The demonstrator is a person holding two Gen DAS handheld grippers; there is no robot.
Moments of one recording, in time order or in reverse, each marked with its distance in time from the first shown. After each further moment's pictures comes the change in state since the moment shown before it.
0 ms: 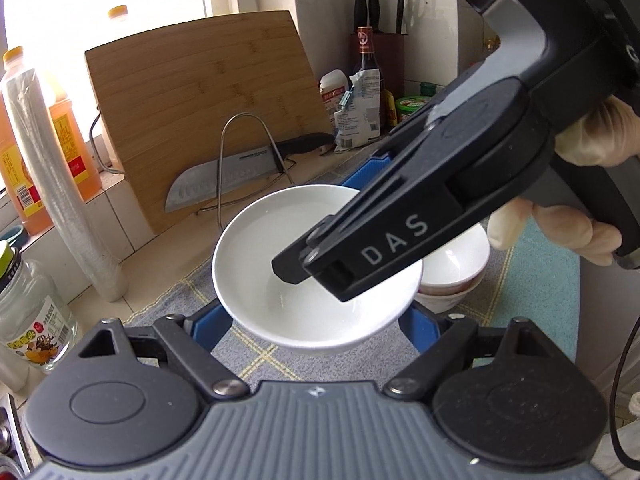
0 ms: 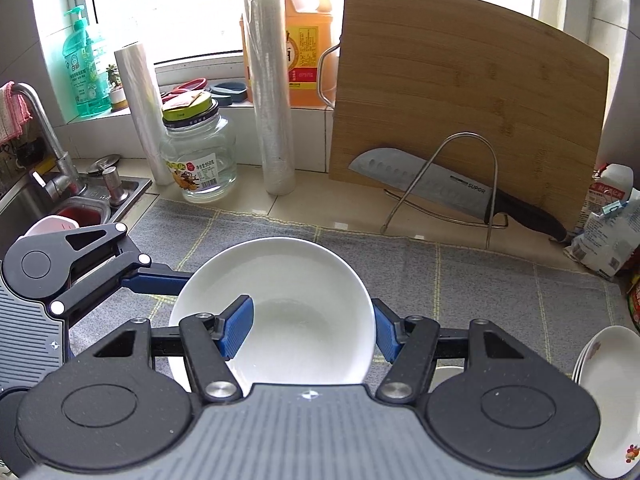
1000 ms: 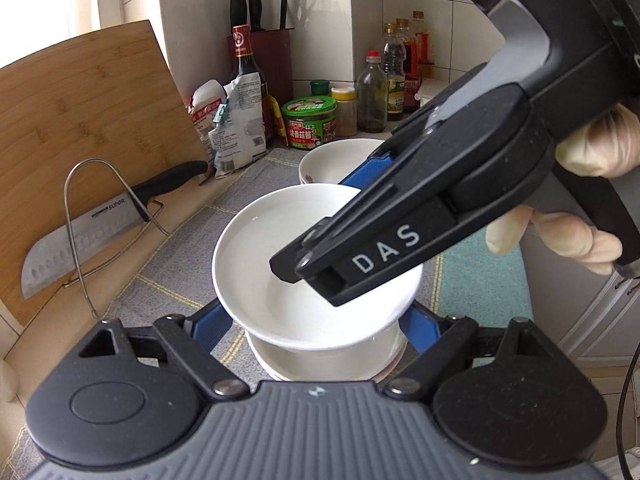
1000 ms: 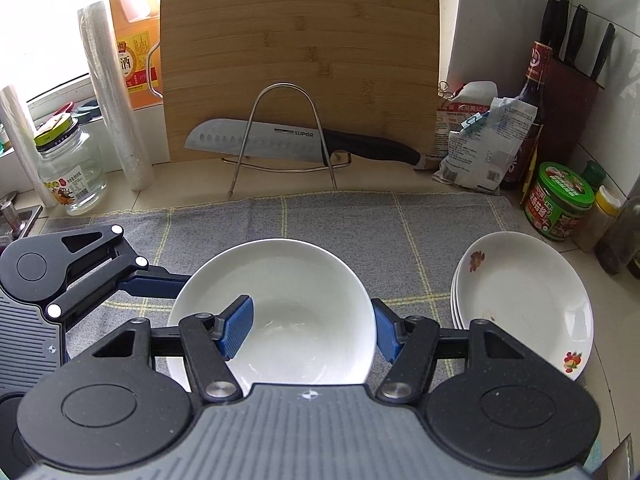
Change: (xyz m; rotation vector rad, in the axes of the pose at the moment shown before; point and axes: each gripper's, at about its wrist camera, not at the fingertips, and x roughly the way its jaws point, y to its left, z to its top) left arm 0.074 -0.052 0.044 0.159 -0.009 -0.265; right arm -0.028 -0.086 -0.047 0.223 0.024 -0.248
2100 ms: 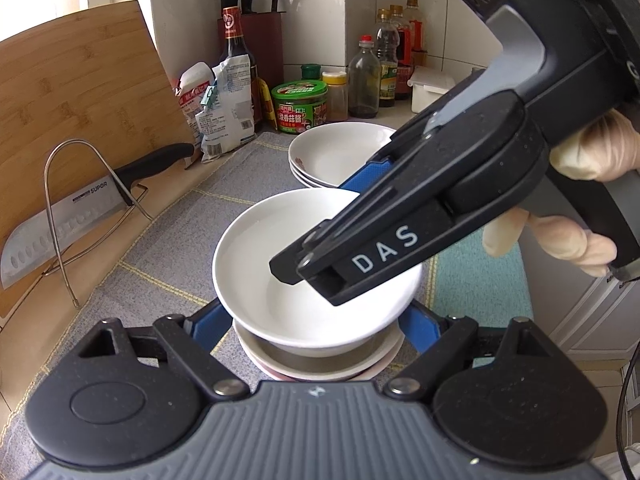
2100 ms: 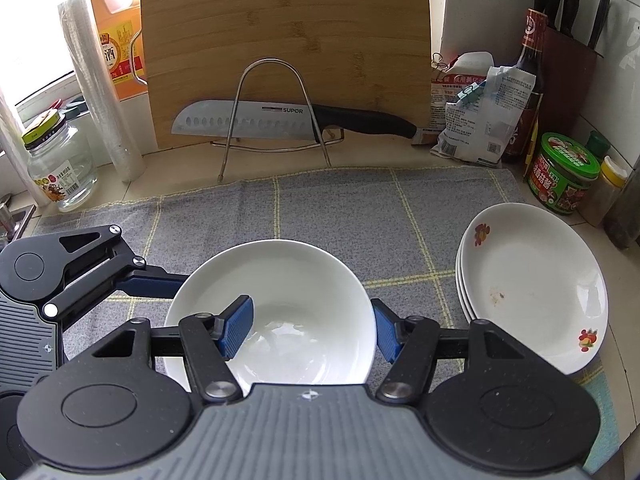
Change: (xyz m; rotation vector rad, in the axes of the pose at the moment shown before) left arm 0.012 0.005 -0.003 -0.001 0.033 -0.032; right arm 0.015 -0.011 -0.007 0.043 0.035 0.020
